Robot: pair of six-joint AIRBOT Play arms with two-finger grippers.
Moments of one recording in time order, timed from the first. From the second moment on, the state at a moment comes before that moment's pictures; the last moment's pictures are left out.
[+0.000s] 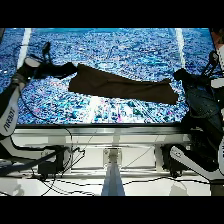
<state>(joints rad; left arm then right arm) 0.13 -1.56 1.15 0.78 -0.88 -1.13 -0.34 -1.14 0.80 -0.92 0.67 1.18</state>
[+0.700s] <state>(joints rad) 0.09 -1.74 1.16 0.62 -0.96 -0.93 -0.33 -1.14 0.80 -0.91 0.80 1.20</state>
